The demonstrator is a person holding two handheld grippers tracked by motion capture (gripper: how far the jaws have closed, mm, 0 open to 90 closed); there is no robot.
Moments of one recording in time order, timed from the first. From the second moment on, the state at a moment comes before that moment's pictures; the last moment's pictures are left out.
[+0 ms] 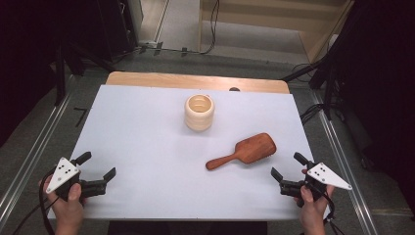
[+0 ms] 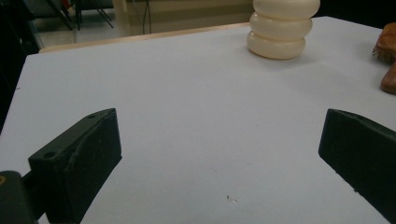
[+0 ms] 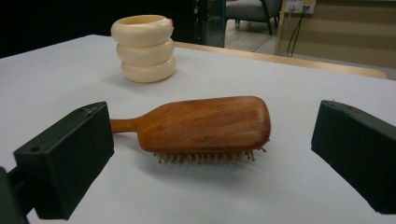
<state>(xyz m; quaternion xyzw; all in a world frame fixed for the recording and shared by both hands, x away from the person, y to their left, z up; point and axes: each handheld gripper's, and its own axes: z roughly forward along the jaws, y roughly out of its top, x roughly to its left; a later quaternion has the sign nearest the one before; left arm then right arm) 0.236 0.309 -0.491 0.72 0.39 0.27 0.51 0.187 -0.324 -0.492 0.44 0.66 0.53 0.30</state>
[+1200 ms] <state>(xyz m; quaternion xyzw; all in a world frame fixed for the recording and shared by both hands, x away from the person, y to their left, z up) 0.258 0.235 -0.446 0.76 0.33 0.22 0.52 0.186 -0.352 -0.516 0.45 0.65 0.54 0.30</state>
